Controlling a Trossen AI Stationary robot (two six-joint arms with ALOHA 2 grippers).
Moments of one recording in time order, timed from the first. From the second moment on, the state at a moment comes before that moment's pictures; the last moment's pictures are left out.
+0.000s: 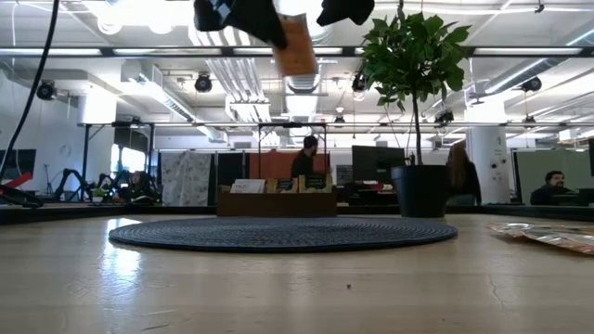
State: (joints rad) left arm -0.26 1.56 1.43 -0.72 -0.57 -0.57; right arm 0.07 1.57 1.54 -0.76 0.04 -0.03
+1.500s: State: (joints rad) left arm -0.29 1.52 1.42 -0.49 -0.61 -0.43; right arm 0.07 1.55 1.51 -0.79 0.00 -0.08
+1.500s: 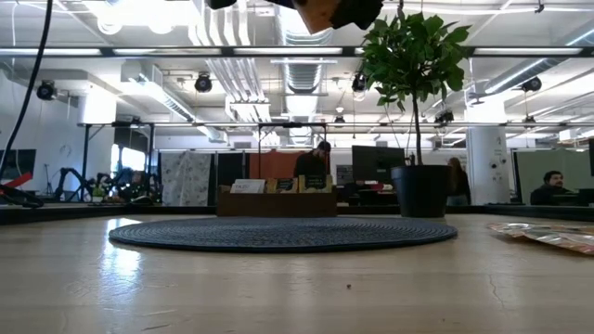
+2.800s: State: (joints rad) left arm -0.12 1.29 0.83 0.54 -0.70 -1.44; right arm 0.19 1.49 1.14 0.04 1.26 -0.97
